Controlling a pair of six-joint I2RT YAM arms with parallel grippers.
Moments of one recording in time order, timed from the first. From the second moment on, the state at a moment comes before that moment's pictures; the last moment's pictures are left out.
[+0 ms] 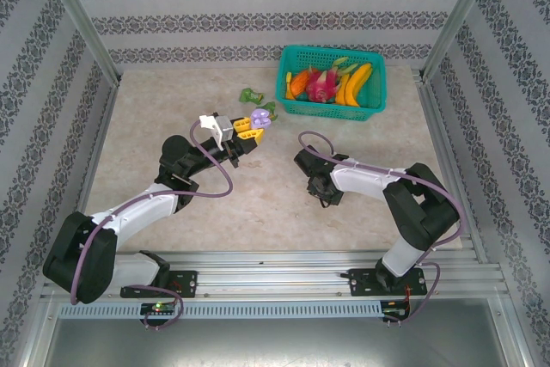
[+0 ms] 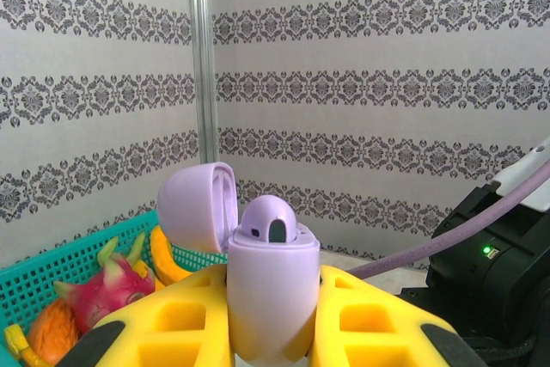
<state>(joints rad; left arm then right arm) -0.44 1.28 0.63 0.92 0.60 -0.12 0.64 1.66 0.89 -0.64 0.25 1.14</state>
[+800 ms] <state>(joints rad) -0.44 1.28 0.63 0.92 0.60 -0.12 0.58 1.68 0.91 -0.63 0.16 0.88</state>
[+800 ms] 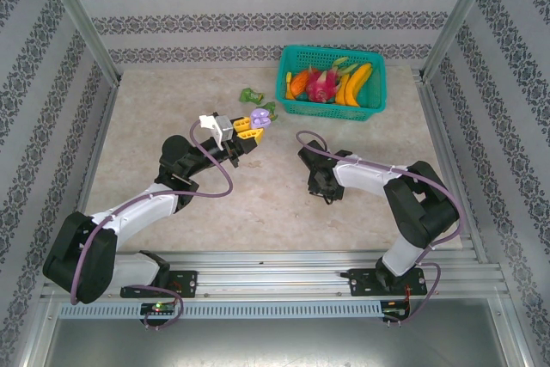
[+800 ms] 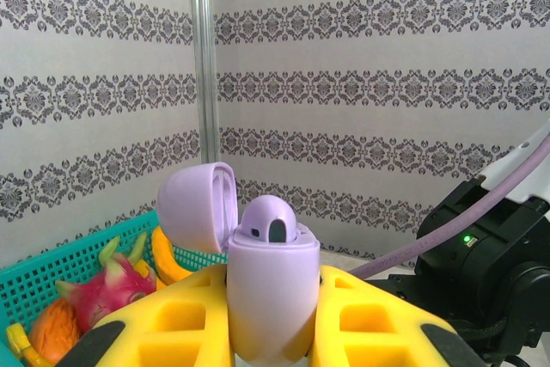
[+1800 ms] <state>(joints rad) -0.44 1.28 0.63 0.92 0.60 -0.12 0.55 1.69 0.93 -0.65 0.11 0.83</state>
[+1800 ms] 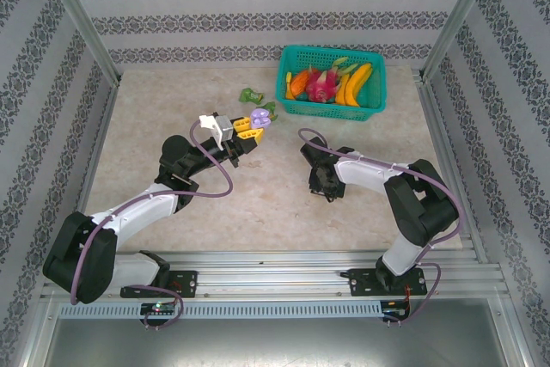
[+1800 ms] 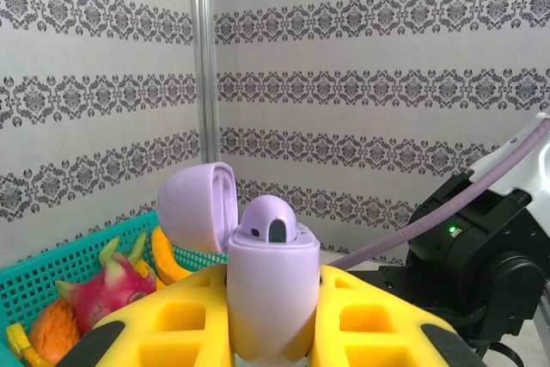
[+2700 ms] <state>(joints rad) -0.44 1.28 0.63 0.91 0.60 -0.12 0.52 1.52 0.85 -0.55 0.14 0.72</state>
